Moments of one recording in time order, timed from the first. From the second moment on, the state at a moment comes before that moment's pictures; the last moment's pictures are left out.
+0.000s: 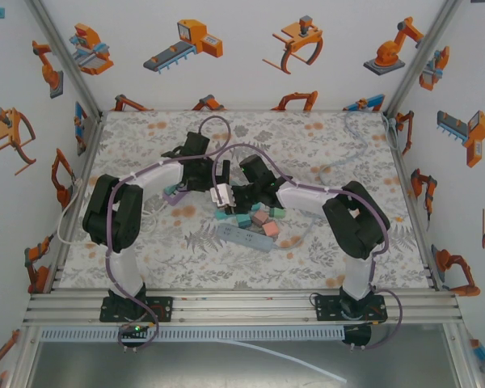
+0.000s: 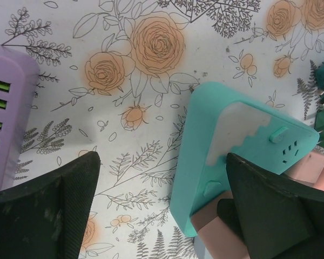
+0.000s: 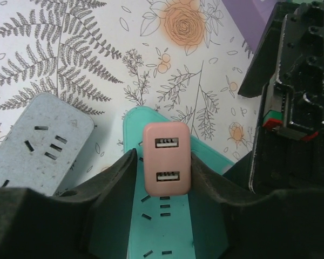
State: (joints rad) left arm -0.50 1.89 1.29 -0.41 0.17 -0.26; right arm 0.74 1.89 1.17 -0.10 -0.64 -1.00
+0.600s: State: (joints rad) left arm -0.53 1.92 1.30 -0.37 0.23 -0.26; right arm 0.79 1.89 1.24 -0.21 -0.51 -0.96
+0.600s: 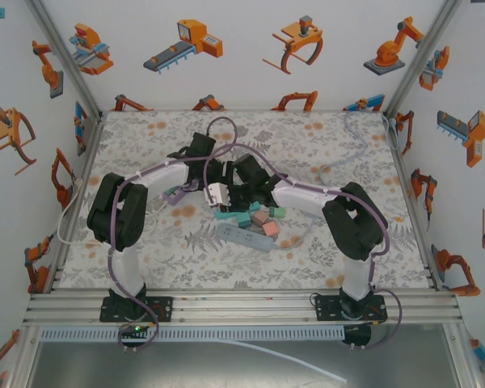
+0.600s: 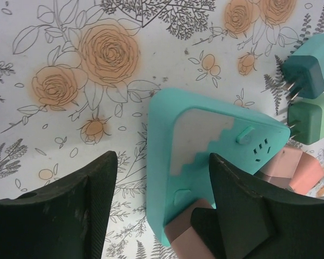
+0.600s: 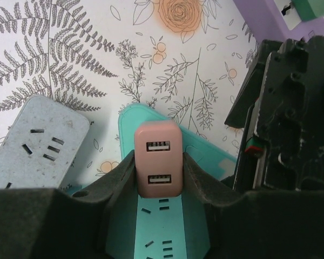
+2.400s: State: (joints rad) left arm -0.53 1.92 1.25 -0.26 0.30 -0.26; right arm 0.85 1.88 1.31 -0.32 -0.34 -0.94
